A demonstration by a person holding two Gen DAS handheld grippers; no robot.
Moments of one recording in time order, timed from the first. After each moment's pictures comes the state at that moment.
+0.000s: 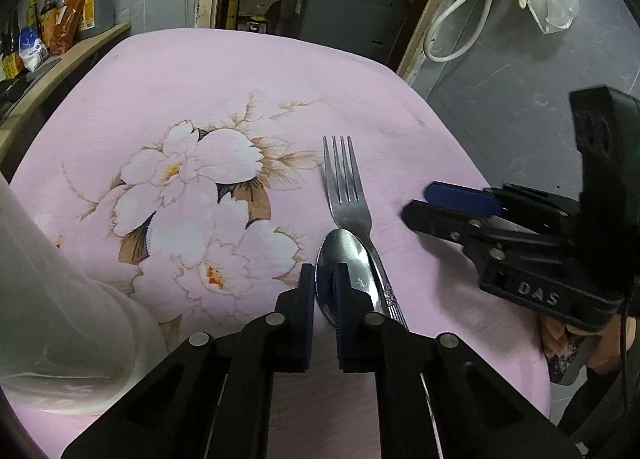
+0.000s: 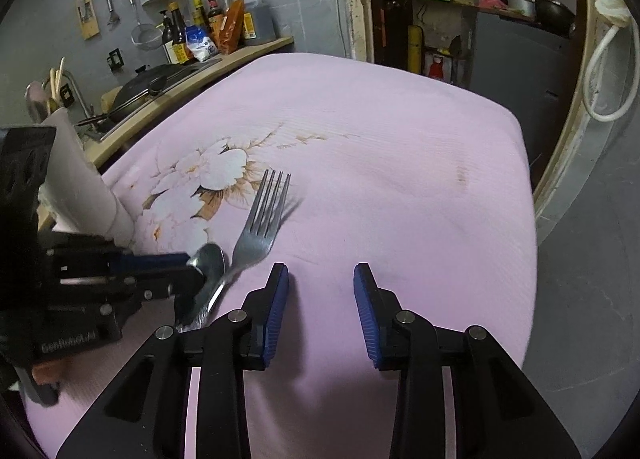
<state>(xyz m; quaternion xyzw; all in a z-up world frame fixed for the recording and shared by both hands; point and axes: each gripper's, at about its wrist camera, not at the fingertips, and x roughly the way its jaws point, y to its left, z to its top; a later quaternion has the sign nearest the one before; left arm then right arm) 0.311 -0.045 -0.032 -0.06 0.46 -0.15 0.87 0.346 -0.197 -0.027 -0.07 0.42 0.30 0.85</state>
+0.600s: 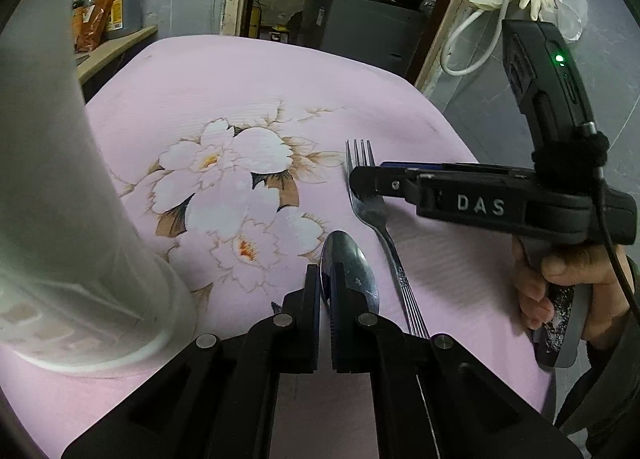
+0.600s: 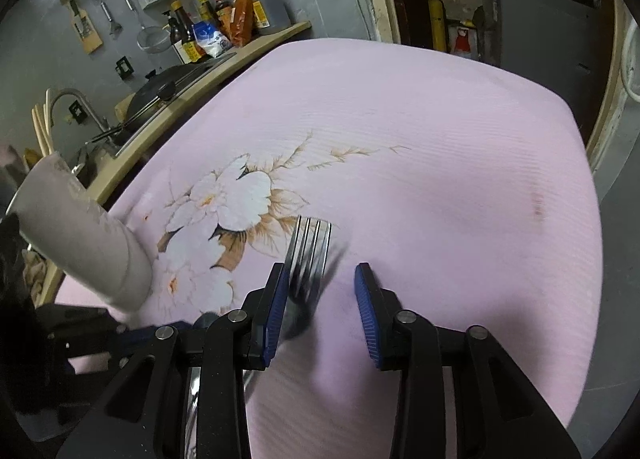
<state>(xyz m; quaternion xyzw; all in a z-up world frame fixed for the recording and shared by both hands) 0.287 -0.039 -0.026 -0.06 0.44 -0.11 0.89 0.383 -0.167 -0.034 -0.02 0.47 0.34 0.82</state>
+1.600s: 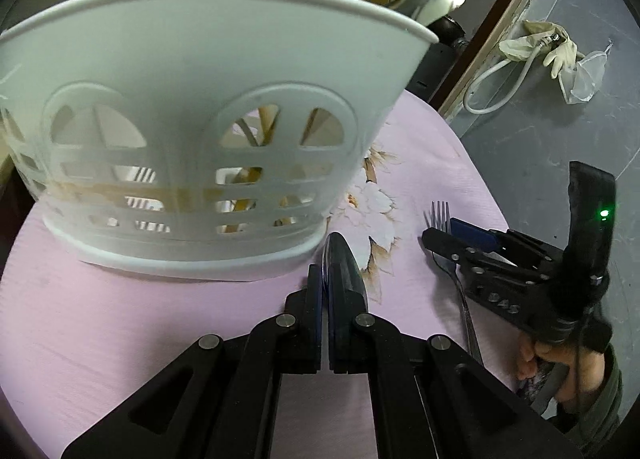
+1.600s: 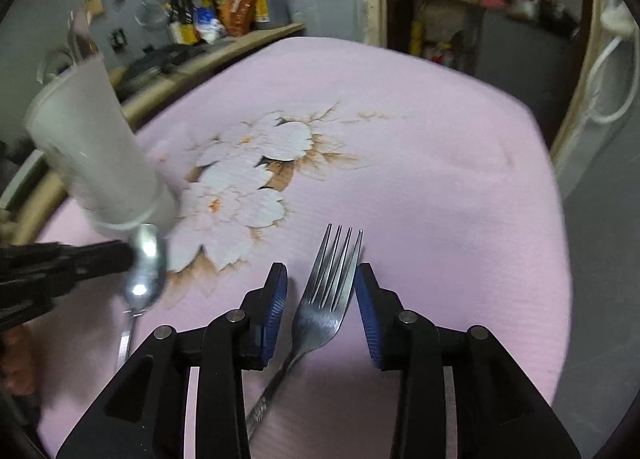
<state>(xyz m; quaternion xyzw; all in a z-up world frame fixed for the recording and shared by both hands) 0.229 0.040 0.001 -0.15 0.44 -0.09 0.88 0.291 -0.141 -0.033 -0.11 0.43 0.24 0.86</state>
